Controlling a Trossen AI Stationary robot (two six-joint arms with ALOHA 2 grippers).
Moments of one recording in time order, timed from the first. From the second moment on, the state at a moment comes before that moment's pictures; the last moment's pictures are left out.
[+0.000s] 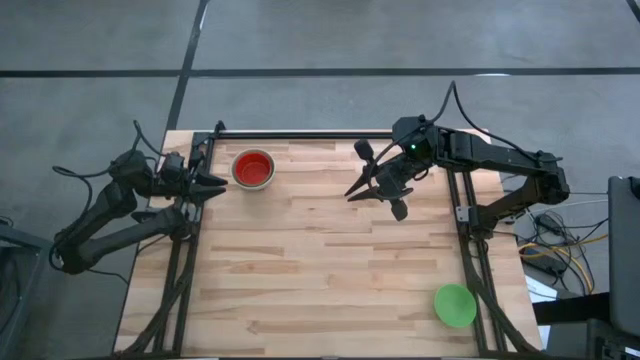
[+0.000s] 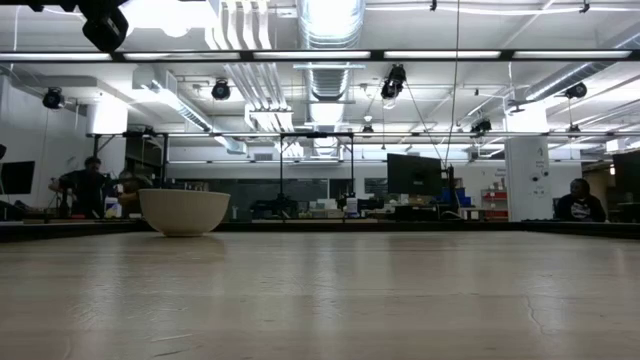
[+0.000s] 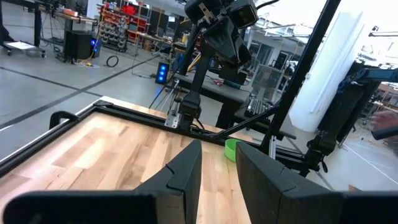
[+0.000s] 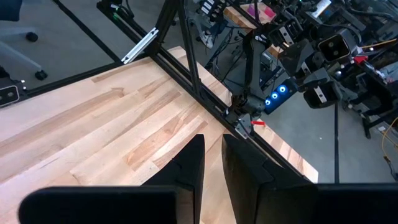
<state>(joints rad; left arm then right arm) 0.54 0.32 0.64 -0.37 0.55 -0.29 -0.12 1.39 1.53 -0.59 -0.47 -0.72</state>
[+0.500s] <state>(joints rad) 0.54 0.32 0.64 -0.37 0.55 -0.29 -0.12 1.39 1.53 -0.57 -0.47 -0.55</state>
